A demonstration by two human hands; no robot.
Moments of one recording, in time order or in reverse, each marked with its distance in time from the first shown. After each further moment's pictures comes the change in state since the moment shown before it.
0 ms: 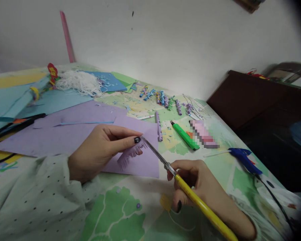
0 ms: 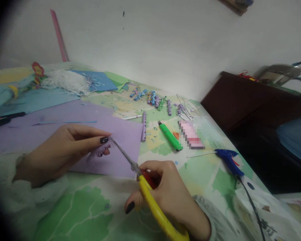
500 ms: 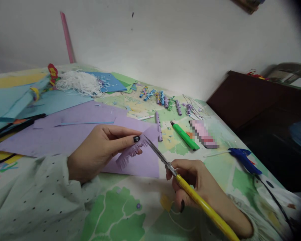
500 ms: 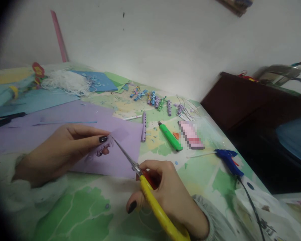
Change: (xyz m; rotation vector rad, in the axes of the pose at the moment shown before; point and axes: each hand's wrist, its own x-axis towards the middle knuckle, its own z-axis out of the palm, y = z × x) left_hand -0.002 0.002 0.001 -0.133 -0.037 -0.038; right_hand 0.000 -0.006 -0.001 -0.014 -0.013 -0.062
